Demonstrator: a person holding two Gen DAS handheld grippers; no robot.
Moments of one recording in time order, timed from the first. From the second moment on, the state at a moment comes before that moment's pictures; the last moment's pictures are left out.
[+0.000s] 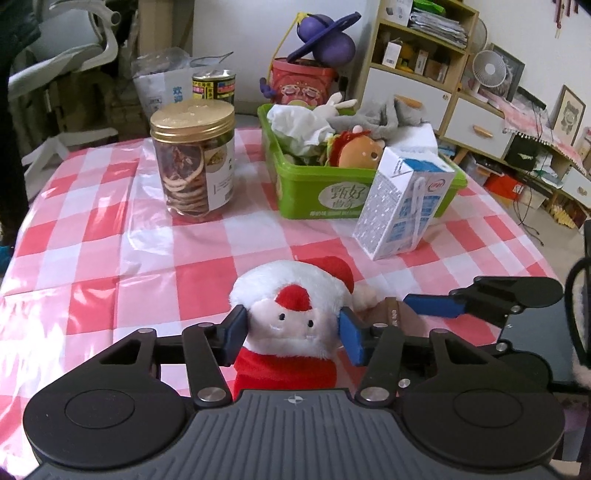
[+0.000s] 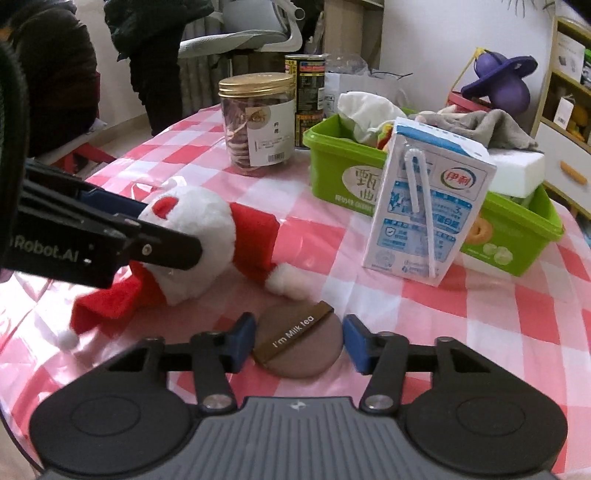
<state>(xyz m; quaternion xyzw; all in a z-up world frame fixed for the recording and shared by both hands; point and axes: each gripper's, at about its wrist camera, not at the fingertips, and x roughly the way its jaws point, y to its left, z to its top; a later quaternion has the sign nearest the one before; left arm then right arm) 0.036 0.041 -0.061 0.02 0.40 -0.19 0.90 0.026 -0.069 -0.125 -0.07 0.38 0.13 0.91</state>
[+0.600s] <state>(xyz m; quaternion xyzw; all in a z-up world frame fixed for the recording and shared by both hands) 0.038 0.038 -0.020 -0.03 0.36 -0.18 0.92 0.018 -0.153 -0.083 0.09 0.38 0.10 0.91</state>
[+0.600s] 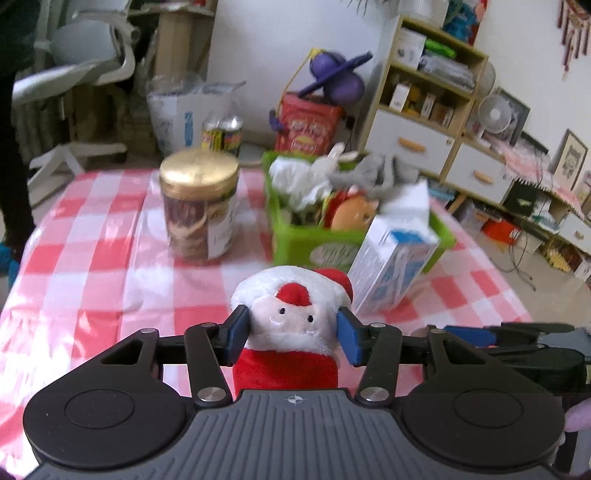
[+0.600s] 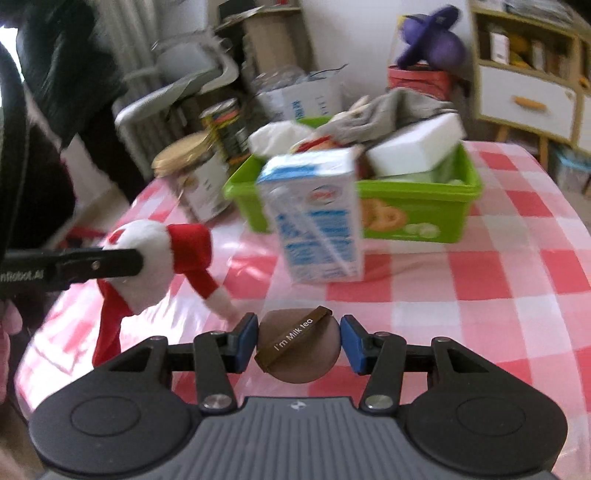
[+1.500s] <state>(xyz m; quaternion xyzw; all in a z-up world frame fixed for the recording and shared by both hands) 0.184 -0.054 0.026 0.01 0.32 -0.17 0.93 0.133 -0.247 -0.043 0.31 0.35 0.10 0.88</state>
